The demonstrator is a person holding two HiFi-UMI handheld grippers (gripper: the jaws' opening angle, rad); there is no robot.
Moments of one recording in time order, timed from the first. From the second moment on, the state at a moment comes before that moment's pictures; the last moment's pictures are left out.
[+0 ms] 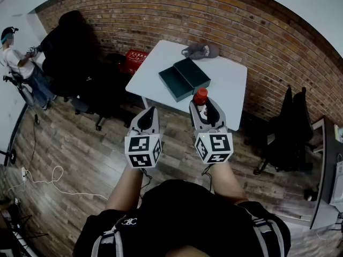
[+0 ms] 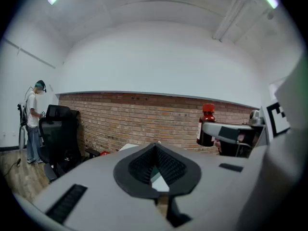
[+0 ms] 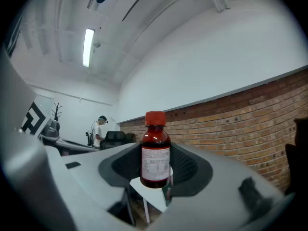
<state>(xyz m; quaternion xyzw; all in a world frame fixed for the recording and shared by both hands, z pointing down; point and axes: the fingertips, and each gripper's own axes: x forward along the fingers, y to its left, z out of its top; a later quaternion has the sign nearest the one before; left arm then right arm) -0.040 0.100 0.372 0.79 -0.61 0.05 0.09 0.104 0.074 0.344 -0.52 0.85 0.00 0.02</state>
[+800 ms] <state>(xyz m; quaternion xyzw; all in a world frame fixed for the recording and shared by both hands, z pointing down) -0.039 0.129 0.372 0.80 -0.59 0.05 0.08 0.086 0.110 0.340 -0.52 0.86 0.01 0.02</state>
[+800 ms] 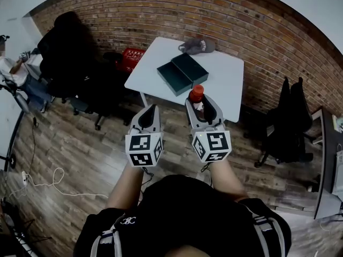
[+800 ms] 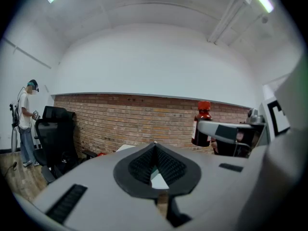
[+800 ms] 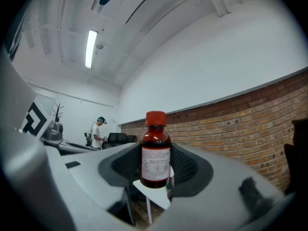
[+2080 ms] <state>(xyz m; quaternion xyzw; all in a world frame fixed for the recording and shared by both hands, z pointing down) -0.087 0.049 0.410 0.80 -0.59 0.07 0.07 0.065 0.018 0.381 -0.52 0.85 -0.06 0.05</state>
